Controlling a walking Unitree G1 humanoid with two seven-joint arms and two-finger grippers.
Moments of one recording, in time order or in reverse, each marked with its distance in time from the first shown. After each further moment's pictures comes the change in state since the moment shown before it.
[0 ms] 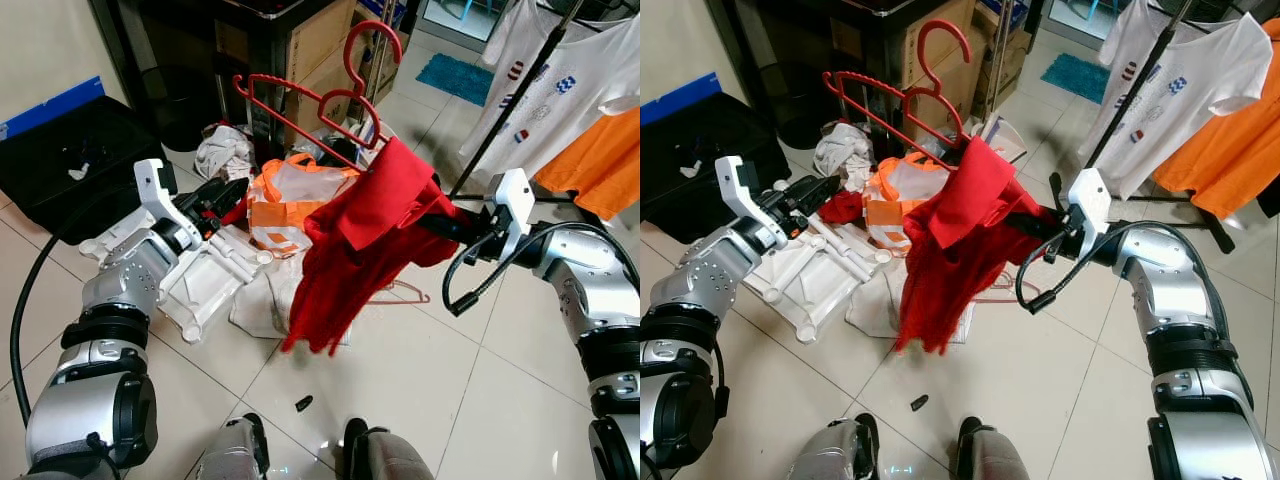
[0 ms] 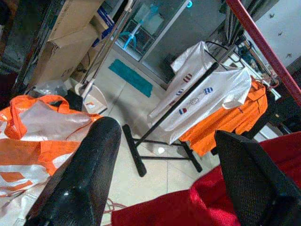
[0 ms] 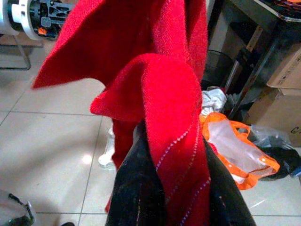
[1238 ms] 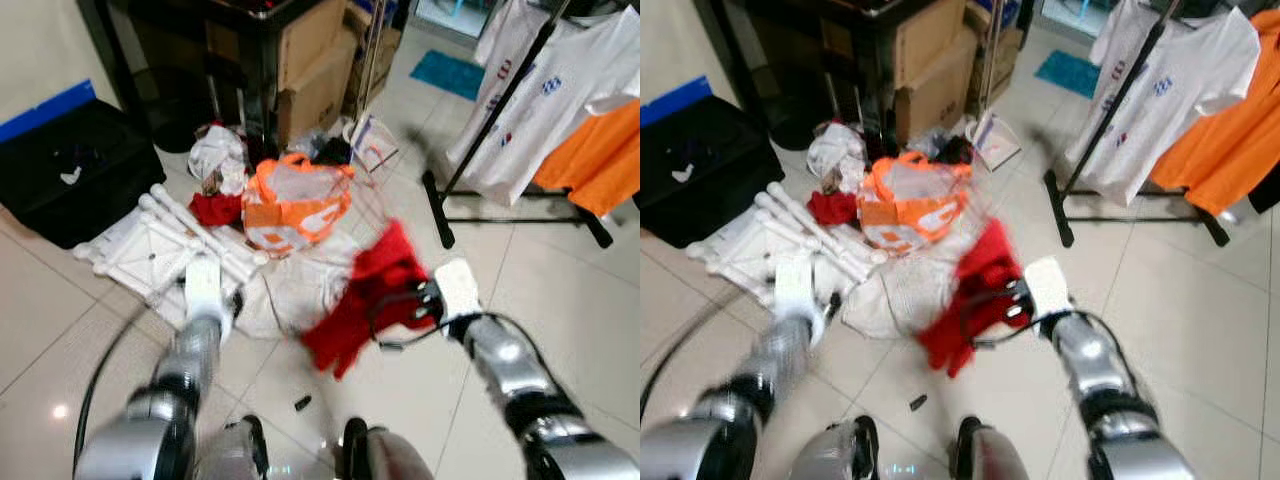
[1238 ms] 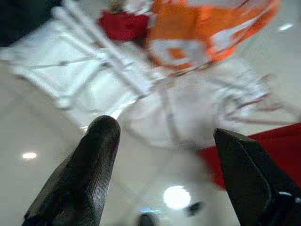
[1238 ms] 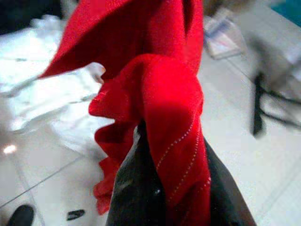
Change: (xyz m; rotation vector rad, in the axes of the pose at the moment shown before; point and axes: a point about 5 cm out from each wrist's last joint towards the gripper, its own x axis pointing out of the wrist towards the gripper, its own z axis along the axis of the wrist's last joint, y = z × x) left arm -0.048 0.013 -0.148 0.367 0.430 0.739; right arm 0.020 0.062 -0.136 0.243 0.345 -0.672
